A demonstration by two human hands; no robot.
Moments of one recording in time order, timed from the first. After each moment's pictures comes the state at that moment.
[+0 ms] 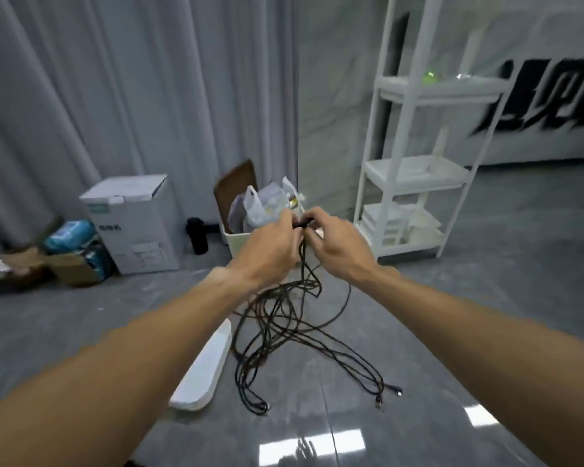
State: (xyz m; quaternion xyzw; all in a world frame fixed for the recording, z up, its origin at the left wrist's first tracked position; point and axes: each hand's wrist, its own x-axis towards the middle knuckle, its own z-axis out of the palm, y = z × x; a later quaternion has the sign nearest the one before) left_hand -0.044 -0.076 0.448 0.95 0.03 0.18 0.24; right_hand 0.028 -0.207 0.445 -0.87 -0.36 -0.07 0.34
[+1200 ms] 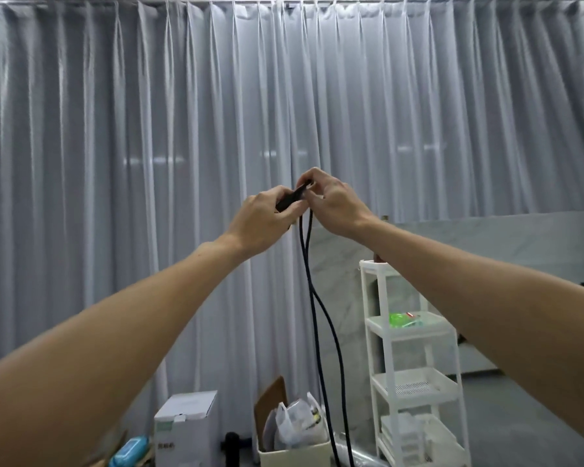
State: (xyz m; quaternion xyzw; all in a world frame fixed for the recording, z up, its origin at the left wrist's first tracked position) left_hand -0.303 -0.202 1.005 0.85 -0.09 0.46 0.22; right_hand -0.219 -0.337 1.018 -0.70 -0.49 -0.30 0.44
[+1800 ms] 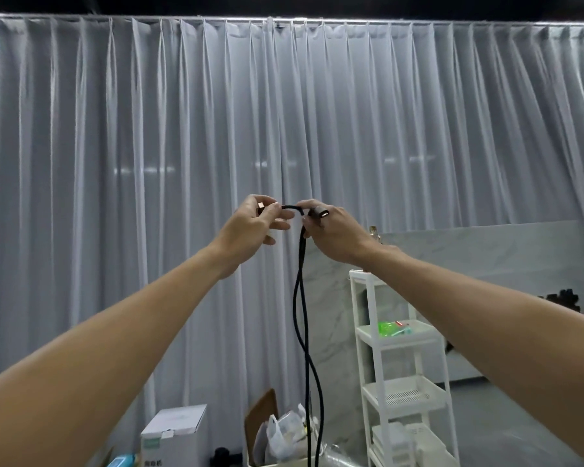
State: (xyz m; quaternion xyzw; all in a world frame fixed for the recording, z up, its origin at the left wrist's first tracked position) left_hand -0.316 -0.210 1.007 0.79 -0.12 0.40 0.45; right_hand -0.216 -0.357 1.003 -0.71 -0.50 -0.31 0.39
